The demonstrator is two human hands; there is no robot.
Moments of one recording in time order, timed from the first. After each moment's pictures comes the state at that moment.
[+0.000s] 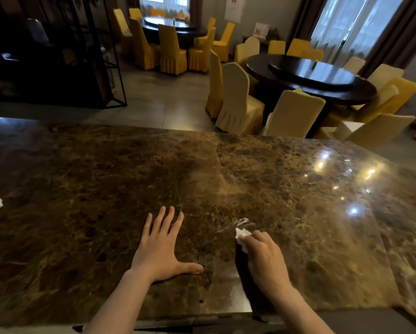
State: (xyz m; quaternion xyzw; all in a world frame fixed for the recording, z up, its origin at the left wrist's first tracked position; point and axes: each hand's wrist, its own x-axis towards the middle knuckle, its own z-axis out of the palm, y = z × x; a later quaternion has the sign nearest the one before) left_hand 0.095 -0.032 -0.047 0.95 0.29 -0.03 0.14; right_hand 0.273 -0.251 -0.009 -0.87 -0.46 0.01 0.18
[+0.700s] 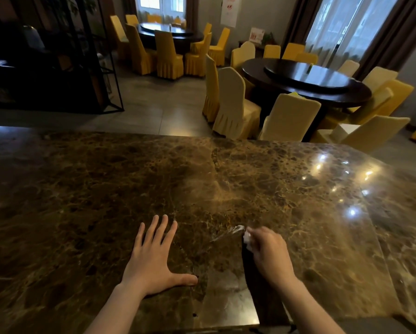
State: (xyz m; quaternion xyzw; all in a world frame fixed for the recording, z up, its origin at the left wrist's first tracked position) left_hand 0.095 -0.033 -0.043 0.95 0.29 -0.05 0.13; right_hand 0.316 -0.247 -0.004 -0.88 -0.42 0.01 0.23
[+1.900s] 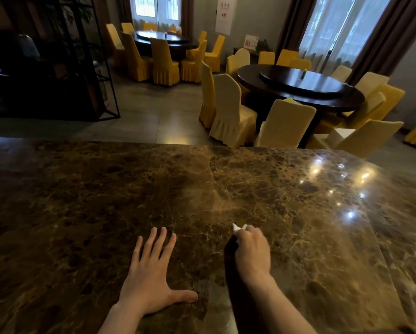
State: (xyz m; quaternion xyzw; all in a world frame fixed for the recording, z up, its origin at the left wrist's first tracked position) left_hand 0.096 -0.031 -0.036 0.94 0.29 -0.07 0.15; right_hand 0.295 -0.187 0.006 -0.91 -0.35 -0.02 0.21
